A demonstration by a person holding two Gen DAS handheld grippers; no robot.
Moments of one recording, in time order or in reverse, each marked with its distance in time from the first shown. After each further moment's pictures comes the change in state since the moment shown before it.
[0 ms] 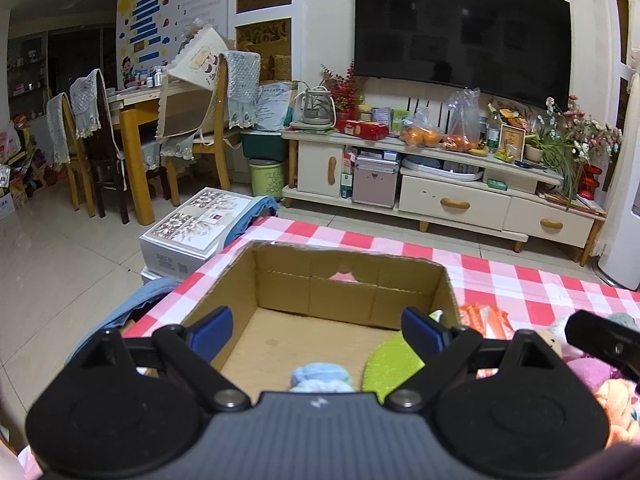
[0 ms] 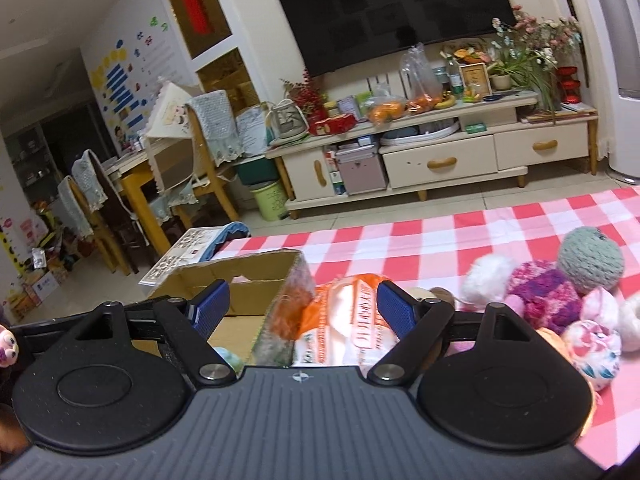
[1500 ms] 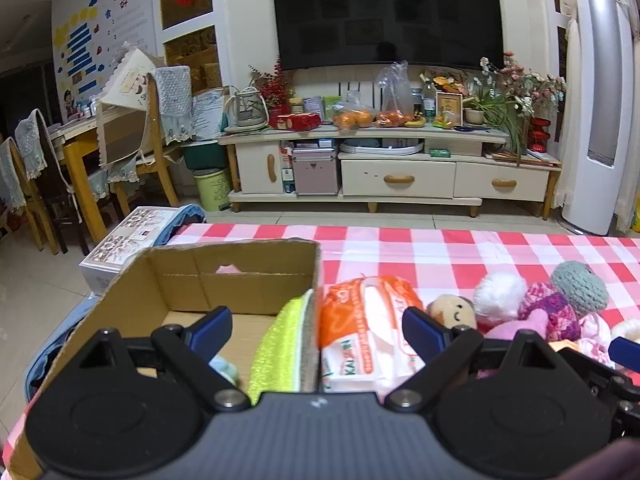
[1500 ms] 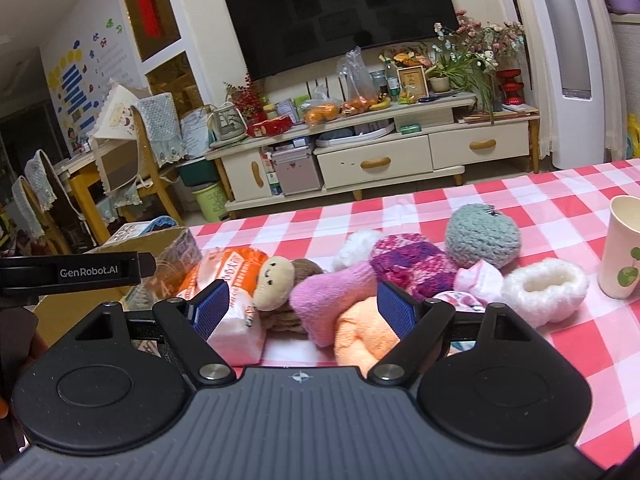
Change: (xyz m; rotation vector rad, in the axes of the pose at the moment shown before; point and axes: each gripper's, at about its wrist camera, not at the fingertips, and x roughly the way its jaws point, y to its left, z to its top) left arm -0.009 -0.092 -0.017 0.172 0.011 -0.095; right arm -0.048 -0.025 -0.019 0.011 -0.023 -0.174
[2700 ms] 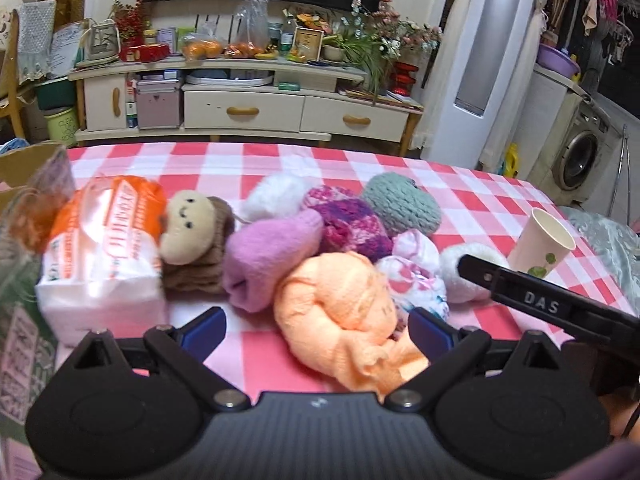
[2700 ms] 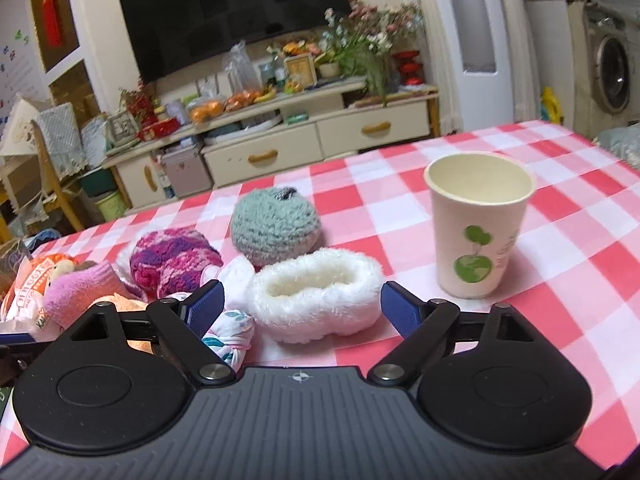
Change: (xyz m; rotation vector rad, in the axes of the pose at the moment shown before) left arm 0.020 -0.115 -0.048 0.010 0.187 -0.455; right arm 0.037 -0.063 -0.011 0.098 0.012 -0.250
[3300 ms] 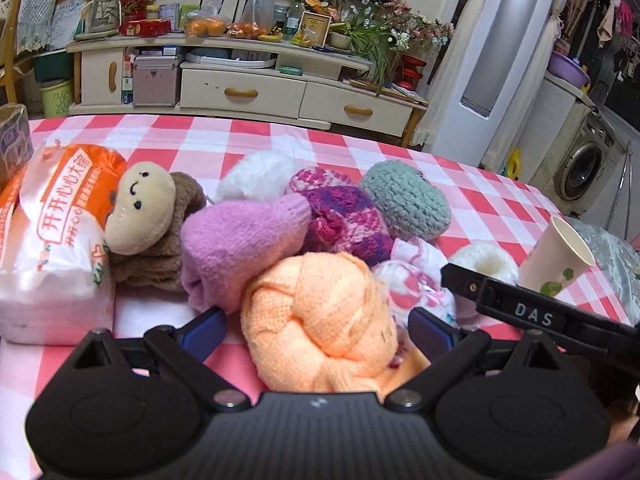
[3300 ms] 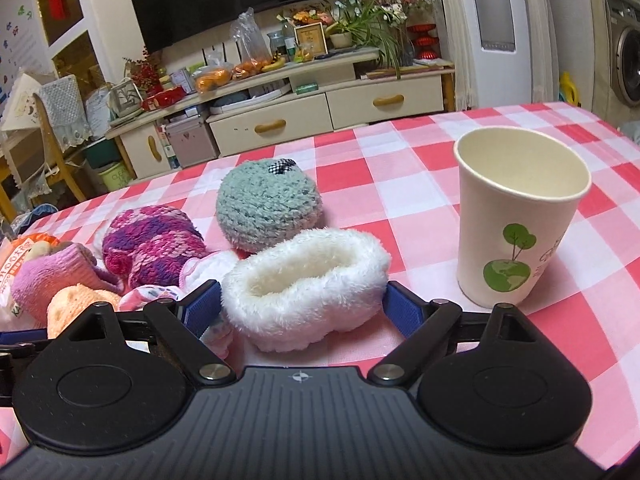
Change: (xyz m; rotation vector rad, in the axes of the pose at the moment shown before) left arm 0.046 0.000 0.006 -0.079 0.030 -0.024; right arm 0.037 0.003 0.006 -0.012 0.086 0.017
